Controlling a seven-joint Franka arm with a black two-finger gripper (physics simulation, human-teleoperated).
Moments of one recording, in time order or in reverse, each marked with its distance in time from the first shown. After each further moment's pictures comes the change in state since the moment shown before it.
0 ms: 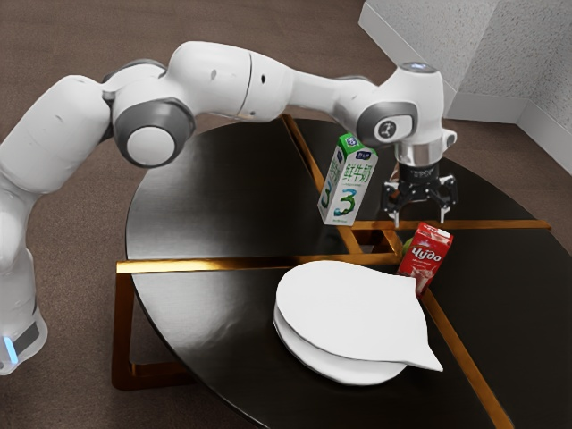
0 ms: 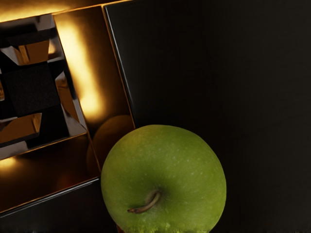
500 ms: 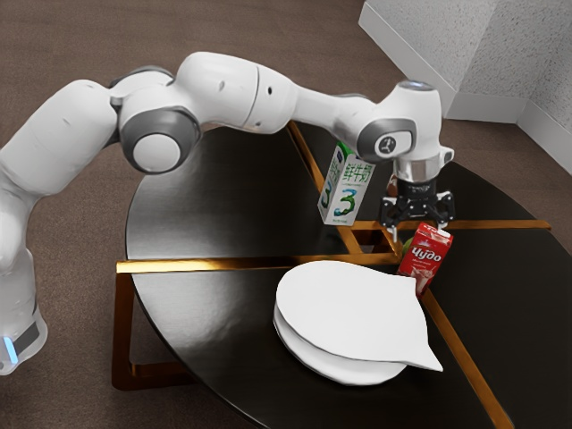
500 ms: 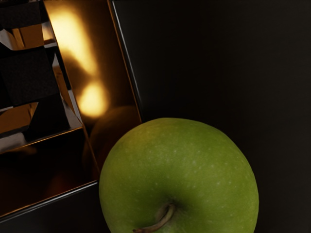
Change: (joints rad) arm 0.001 0.047 -0.002 -0.006 -0.037 0.031 0.027
